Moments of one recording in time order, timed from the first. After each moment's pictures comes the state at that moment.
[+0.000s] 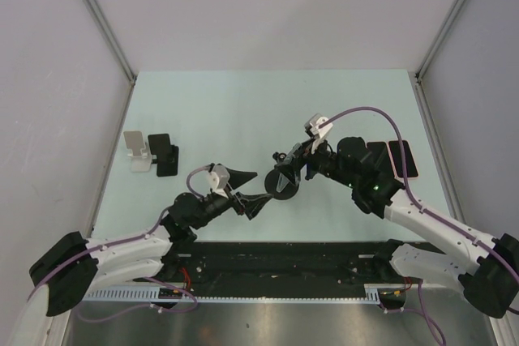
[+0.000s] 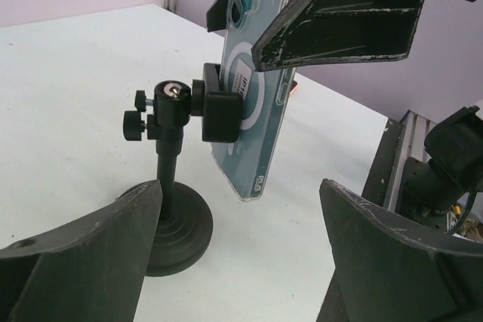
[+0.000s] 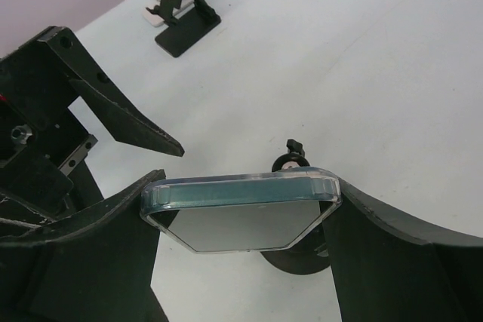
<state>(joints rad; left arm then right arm) -0.89 0.93 0.14 0.94 0.12 -0.27 0.76 1.01 0.76 0.07 -0.18 0.13</state>
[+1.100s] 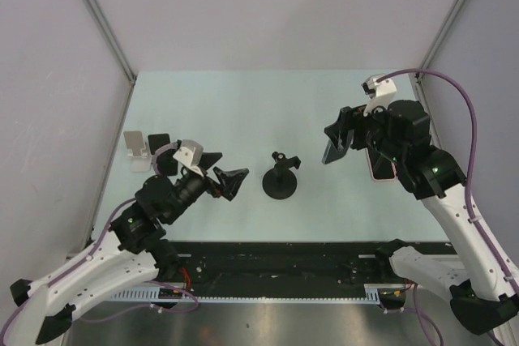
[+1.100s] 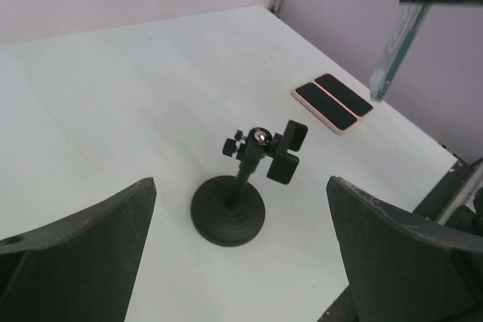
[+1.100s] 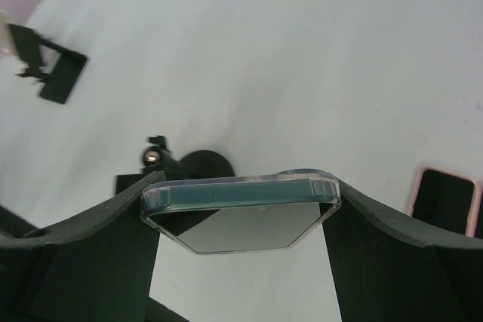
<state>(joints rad) -0.89 0.54 0.58 -0.02 -0.18 -0.25 0.50 0.95 1.26 -0.60 -0.04 0.17</state>
